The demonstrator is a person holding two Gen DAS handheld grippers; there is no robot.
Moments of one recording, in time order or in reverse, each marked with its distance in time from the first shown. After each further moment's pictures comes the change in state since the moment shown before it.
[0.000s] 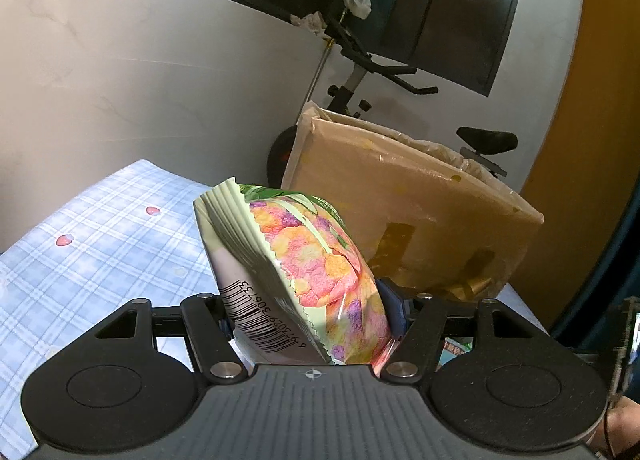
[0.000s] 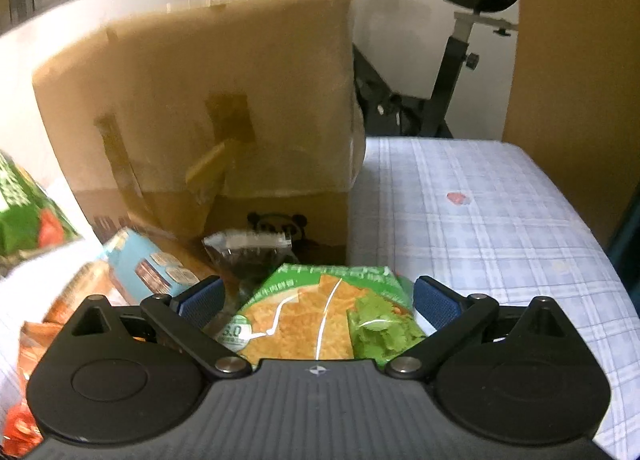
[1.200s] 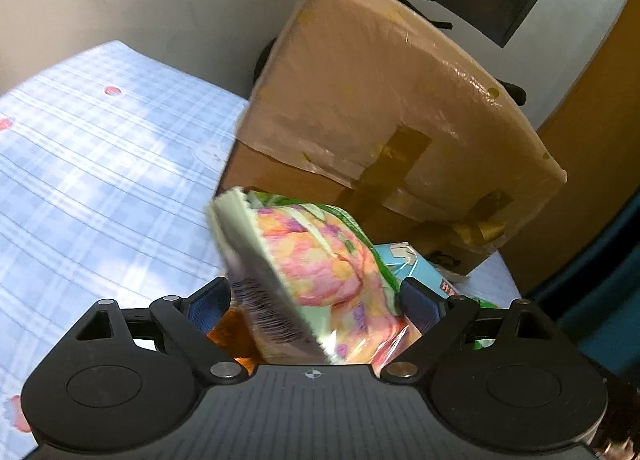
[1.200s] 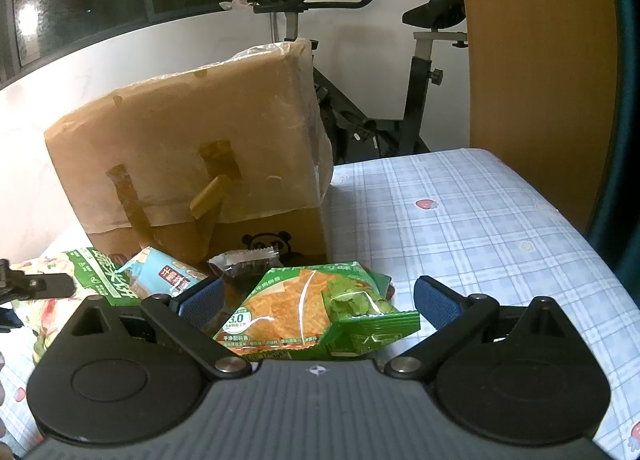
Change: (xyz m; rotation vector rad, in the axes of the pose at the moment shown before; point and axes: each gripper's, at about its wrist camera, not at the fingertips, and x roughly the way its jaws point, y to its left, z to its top) left arm 0.067 0.006 -0.028 -0.164 0.275 -0.105; right arm -0.058 -0.015 -0.018 0.126 -0.132 -0.019
